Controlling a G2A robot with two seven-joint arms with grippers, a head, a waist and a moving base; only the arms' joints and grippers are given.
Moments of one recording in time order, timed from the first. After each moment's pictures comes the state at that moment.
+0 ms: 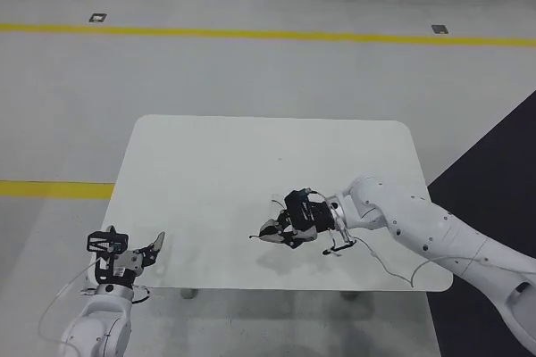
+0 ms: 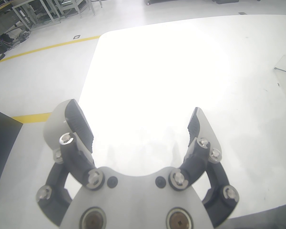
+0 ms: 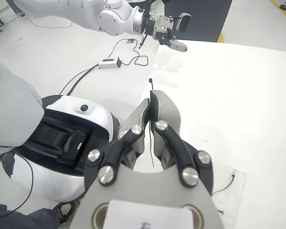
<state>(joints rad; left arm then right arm) 1.73 -1.15 -1.60 -1.80 1.33 0.00 0.00 -0.37 -0.96 0.19 -1.31 -0.80 -1.01 -0.21</state>
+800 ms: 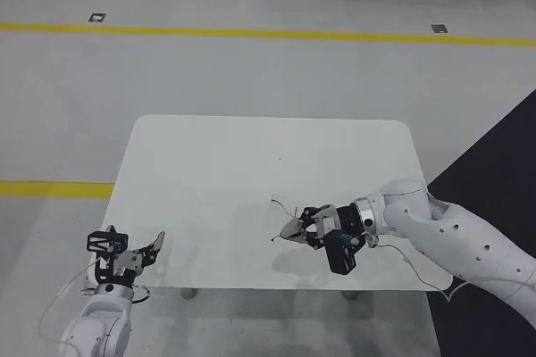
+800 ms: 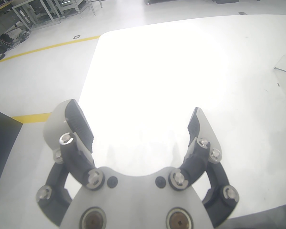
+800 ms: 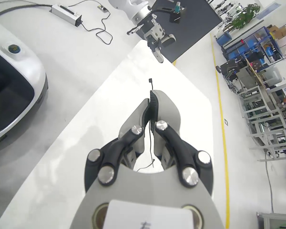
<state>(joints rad) 1.73 -1.15 -1.60 -1.80 1.33 0.00 0.00 -0.52 -0.76 0.43 -1.56 -1.66 -0.68 -0.75</state>
